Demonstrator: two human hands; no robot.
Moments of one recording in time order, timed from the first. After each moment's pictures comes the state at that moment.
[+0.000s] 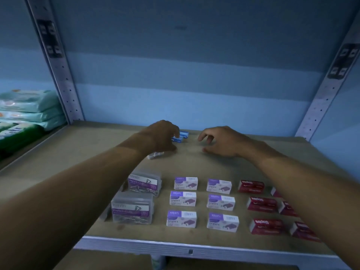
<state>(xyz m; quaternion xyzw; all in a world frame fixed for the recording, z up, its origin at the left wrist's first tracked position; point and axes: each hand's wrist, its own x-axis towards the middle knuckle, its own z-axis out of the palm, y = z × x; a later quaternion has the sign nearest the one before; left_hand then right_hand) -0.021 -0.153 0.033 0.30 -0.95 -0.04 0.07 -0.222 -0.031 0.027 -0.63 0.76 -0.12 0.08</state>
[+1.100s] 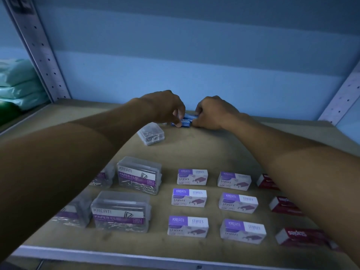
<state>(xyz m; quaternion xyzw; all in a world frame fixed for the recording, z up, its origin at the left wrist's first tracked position) -0.053 -0.209 0.028 0.24 -0.97 -0.01 0.01 -0.211 -0.115 0.010 -0.57 0.82 -0.10 0.00</state>
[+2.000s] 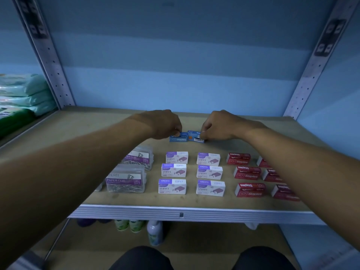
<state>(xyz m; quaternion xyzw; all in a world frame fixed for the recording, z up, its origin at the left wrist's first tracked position) -0.024 -0.110 0.039 0.20 -0.98 0.03 -0.04 -0.204 0.002 0.033 -0.58 0.80 -0.07 0.09</state>
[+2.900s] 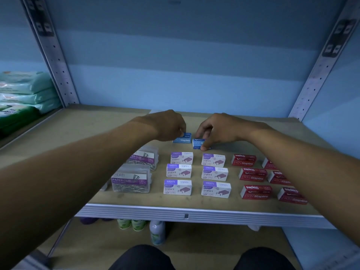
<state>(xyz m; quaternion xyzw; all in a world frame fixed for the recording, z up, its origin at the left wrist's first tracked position) -0.019 -0.104 0.036 0.23 -0.97 -0.03 0.01 -0.202 0.000 0.030 -0.65 0.74 -0.10 0.16</state>
